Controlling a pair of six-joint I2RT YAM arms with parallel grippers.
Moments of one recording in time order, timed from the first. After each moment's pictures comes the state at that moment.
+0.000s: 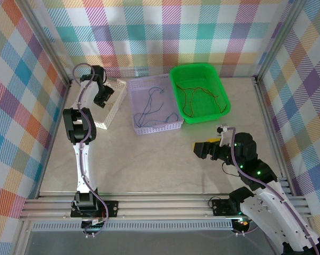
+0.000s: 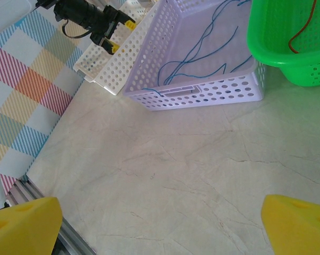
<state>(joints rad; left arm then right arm) 0.04 2.44 2.27 -1.02 0.01 -1.00 0.44 0.58 0.60 -0.47 -0.37 0.46</state>
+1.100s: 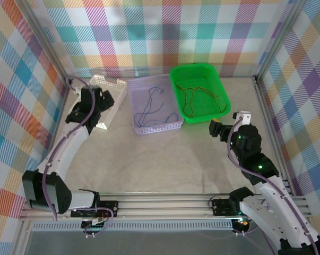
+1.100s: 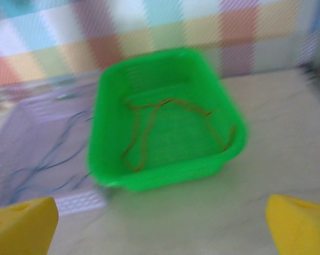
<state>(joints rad) -0.17 1.29 1.11 -0.43 -0.38 -0.51 0.36 0.67 0.68 -0.33 0.28 0.23</state>
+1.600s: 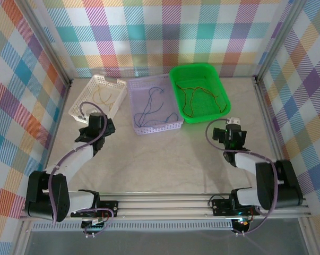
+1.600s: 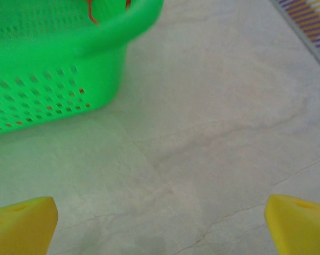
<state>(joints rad) -0.16 1.26 0.67 -0.14 -0.44 -0.38 0.12 1.36 0.38 0.40 0.29 0.10</state>
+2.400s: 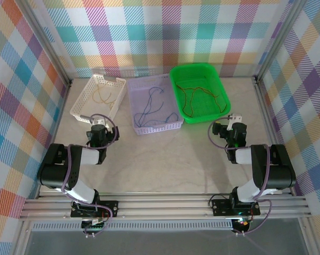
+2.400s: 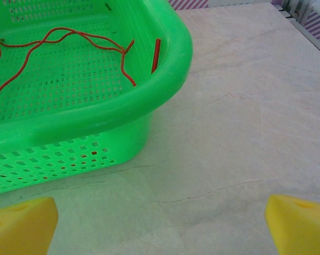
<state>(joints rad) -0.09 1.57 0.41 0.64 -0.24 -0.15 0.02 1.53 0.37 0.75 0.06 0.08</state>
